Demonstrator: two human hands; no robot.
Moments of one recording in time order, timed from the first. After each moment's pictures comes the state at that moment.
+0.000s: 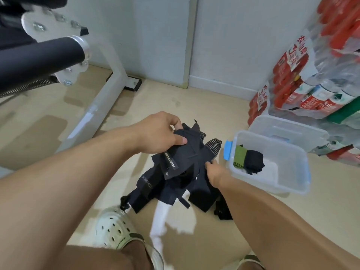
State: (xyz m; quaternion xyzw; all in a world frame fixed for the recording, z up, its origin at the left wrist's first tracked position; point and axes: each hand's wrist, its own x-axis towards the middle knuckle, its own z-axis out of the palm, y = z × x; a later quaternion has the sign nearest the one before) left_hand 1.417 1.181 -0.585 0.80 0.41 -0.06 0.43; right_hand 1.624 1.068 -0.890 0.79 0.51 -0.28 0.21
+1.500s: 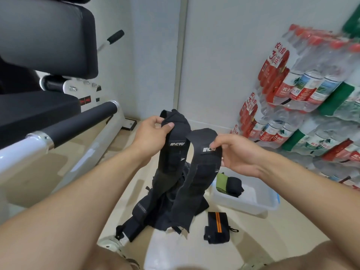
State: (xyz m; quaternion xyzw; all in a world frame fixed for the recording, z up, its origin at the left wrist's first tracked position) left_hand 1.415 1.162 -0.530 0.62 0.44 0.31 0.57; right_hand 1.599 1.019 -0.519 0.58 0.27 -0.59 -0.49
